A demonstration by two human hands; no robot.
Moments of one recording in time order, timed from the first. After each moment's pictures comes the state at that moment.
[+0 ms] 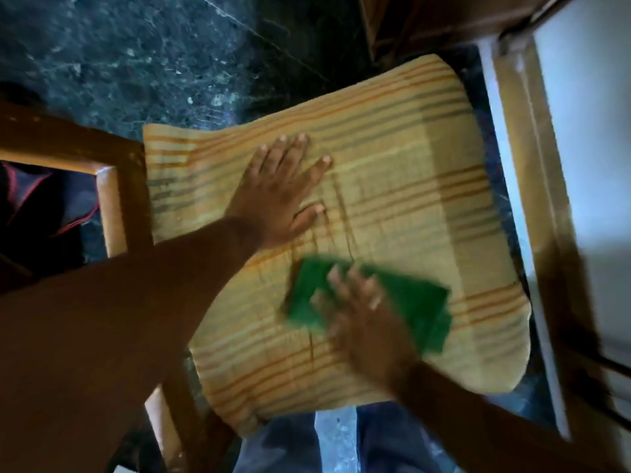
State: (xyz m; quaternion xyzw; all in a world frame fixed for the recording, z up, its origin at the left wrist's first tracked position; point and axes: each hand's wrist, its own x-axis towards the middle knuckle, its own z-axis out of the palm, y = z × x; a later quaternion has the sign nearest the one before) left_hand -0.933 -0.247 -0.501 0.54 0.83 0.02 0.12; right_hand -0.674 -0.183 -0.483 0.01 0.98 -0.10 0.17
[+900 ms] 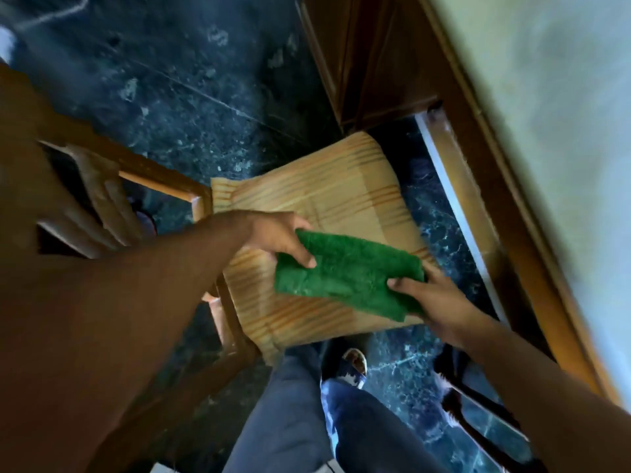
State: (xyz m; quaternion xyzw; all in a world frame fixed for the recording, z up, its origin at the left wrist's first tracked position) left_hand -0.861 -0.254 -0.215 0.26 0.70 0.12 0.65; right_hand -0.590 -0.122 -0.229 0.48 0.47 -0.74 0.05
